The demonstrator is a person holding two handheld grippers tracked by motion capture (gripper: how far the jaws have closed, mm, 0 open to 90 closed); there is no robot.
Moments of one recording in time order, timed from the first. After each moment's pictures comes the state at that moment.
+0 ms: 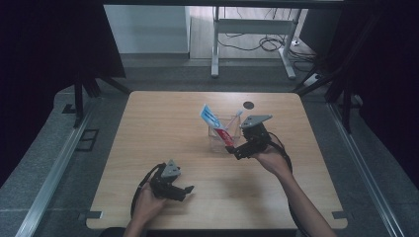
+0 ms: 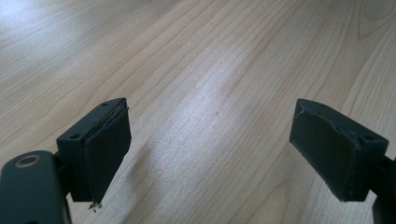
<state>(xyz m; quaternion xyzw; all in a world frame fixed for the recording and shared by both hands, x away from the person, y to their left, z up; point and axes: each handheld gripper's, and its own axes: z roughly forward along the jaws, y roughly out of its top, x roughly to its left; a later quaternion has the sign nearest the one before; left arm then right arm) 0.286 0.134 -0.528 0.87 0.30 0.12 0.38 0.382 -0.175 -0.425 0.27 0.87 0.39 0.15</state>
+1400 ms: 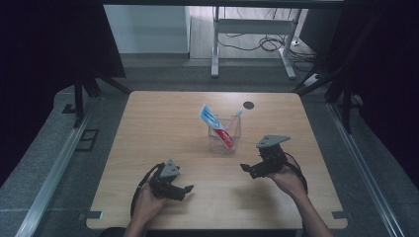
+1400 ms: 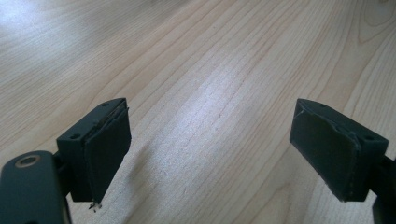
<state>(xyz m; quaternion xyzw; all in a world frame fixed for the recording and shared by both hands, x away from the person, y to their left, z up) 0.287 0.136 -0.529 0.86 0.30 0.12 0.39 0.340 -0.222 -0.458 0.30 0.86 0.38 0.15</state>
